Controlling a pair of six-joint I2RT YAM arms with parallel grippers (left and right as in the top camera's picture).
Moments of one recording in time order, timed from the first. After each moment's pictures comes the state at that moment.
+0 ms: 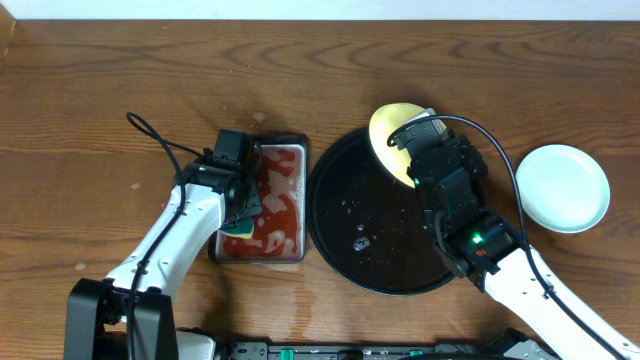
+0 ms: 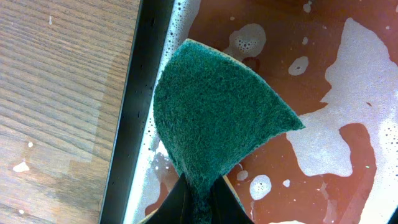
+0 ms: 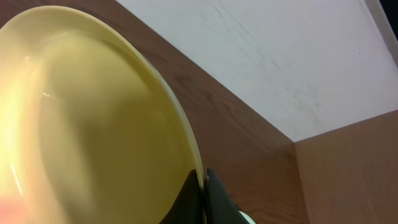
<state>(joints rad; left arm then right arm) -0.21 1.50 0.89 -0.78 -0.13 -0.46 0.61 1.20 0.81 -0.14 0.74 -0.41</state>
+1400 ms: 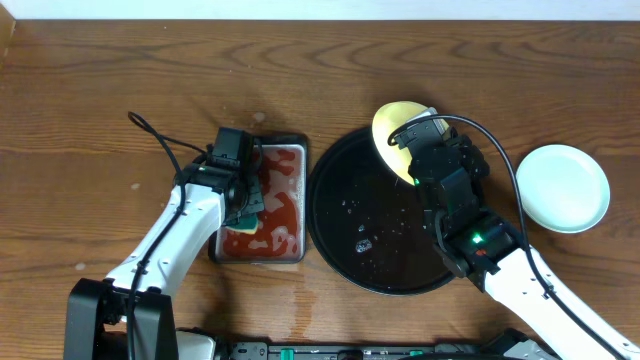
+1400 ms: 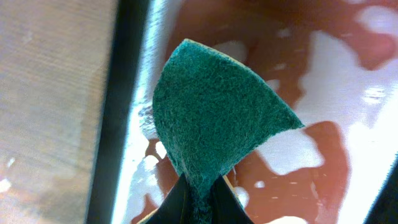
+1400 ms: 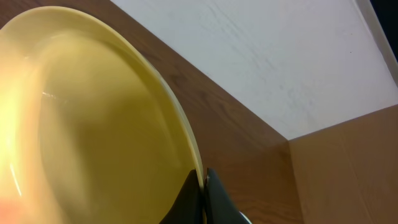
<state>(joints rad) -0.21 1.50 0.89 -0.72 -0.08 -0.42 0.61 1.20 0.81 -0.14 0.76 -0.41</state>
